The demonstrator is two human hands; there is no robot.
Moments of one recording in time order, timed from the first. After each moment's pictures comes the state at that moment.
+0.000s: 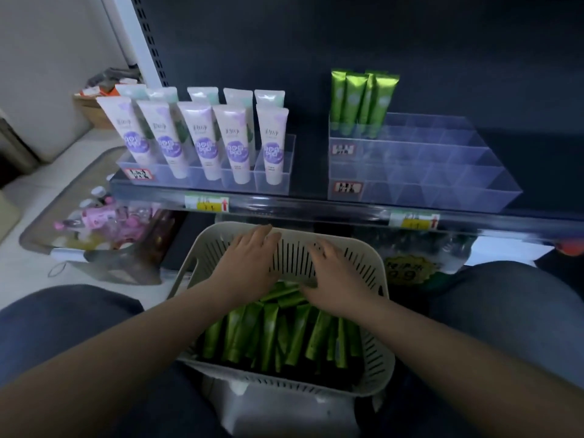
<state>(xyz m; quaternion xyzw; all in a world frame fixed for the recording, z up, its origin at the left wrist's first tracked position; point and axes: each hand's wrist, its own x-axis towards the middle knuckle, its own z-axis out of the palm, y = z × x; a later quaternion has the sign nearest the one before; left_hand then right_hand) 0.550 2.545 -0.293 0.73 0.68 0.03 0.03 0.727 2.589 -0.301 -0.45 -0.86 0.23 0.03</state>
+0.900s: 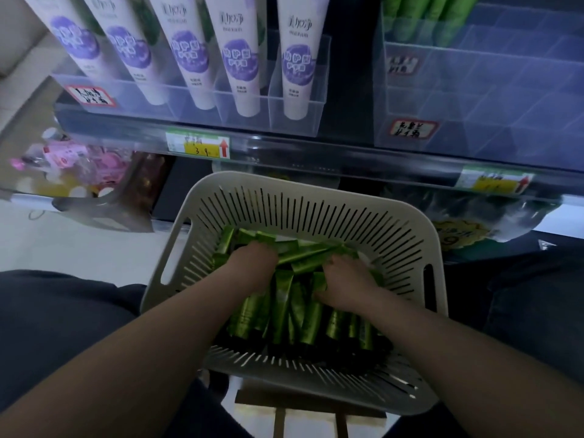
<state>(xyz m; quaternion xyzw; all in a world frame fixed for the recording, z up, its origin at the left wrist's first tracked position) 0.528 2.570 -0.405 0.68 0.64 -0.24 0.25 0.709 2.606 -0.420 -0.44 -0.84 0.23 -0.21</state>
